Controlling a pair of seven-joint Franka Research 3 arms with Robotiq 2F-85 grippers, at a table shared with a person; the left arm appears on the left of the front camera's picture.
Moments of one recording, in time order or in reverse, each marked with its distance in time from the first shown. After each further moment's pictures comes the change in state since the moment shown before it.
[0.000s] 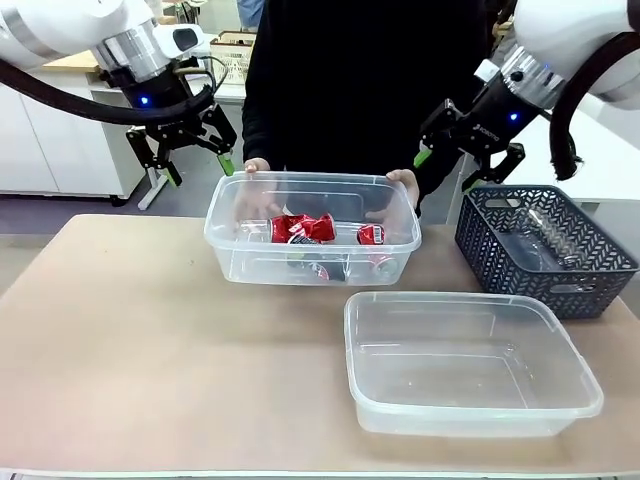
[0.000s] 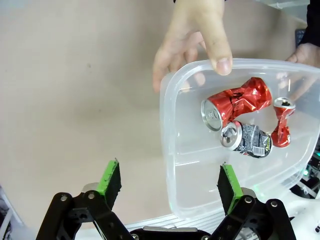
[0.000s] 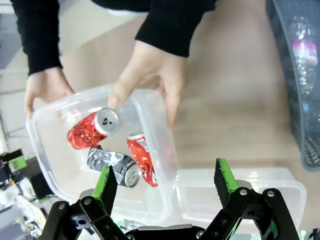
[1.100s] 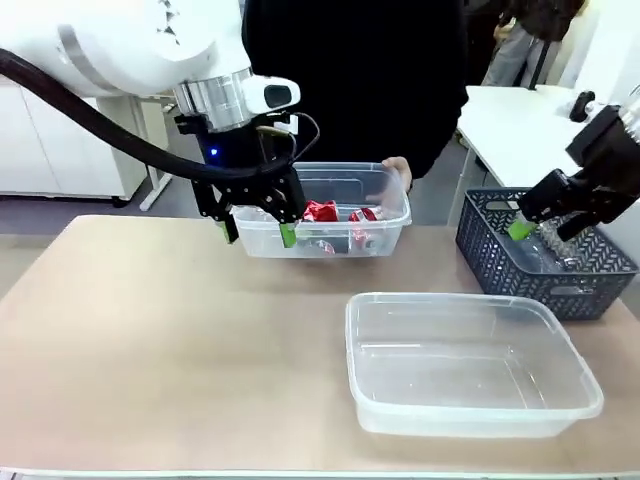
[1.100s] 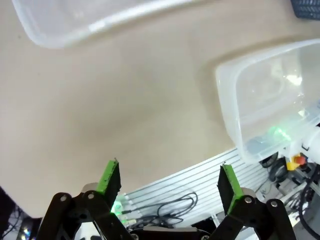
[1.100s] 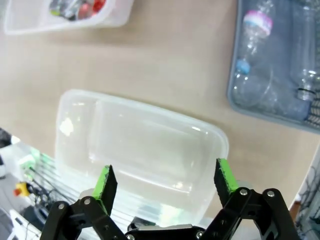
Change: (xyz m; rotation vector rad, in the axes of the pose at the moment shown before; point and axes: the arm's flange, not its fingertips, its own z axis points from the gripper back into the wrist) left arm -0.096 -0.116 -0.045 0.057 0.174 -0.279; right arm -0.109 -0.098 0.061 -0.124 0.026 0.455
